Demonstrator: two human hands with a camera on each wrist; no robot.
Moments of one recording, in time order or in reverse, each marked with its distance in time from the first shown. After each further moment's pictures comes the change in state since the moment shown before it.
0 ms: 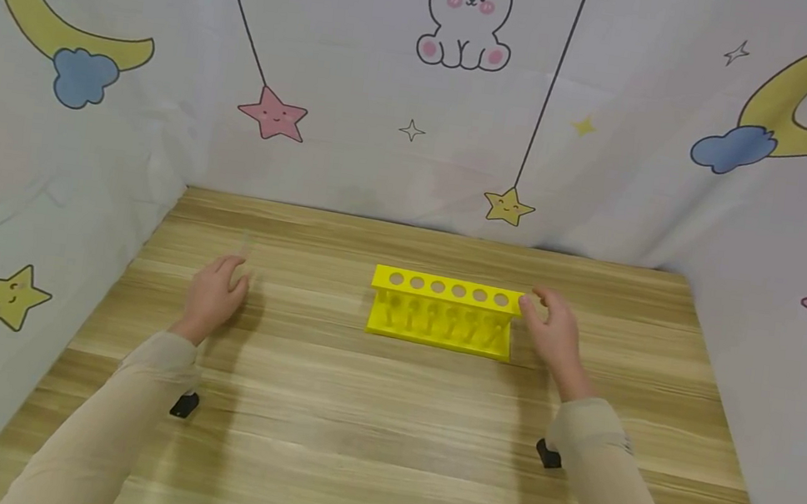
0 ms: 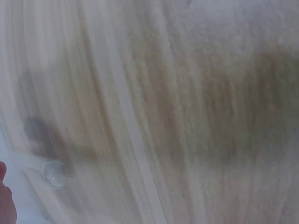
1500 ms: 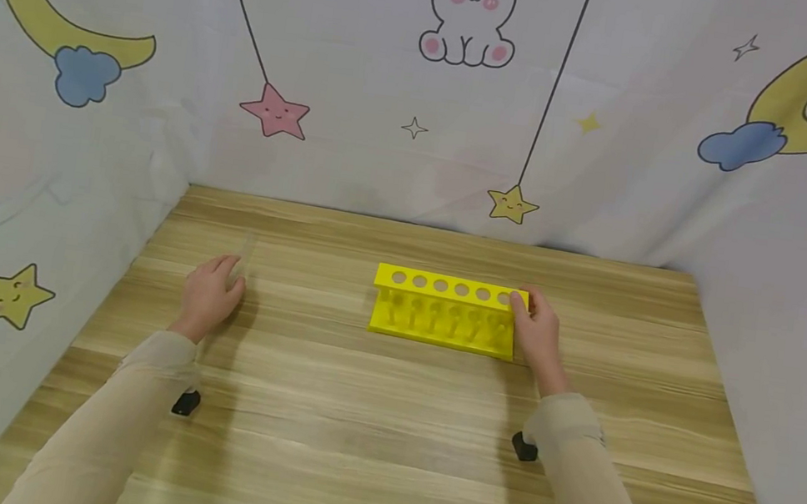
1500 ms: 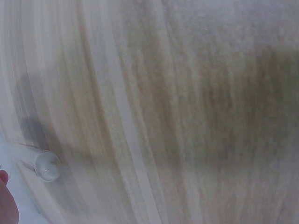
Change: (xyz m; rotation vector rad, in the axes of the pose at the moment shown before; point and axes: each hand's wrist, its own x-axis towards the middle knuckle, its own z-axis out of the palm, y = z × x) left_hand -0.001 -0.007 -0.006 0.070 -0.172 -0.117; right_hand 0.007 -0.003 0.031 0.162 0.027 0.144
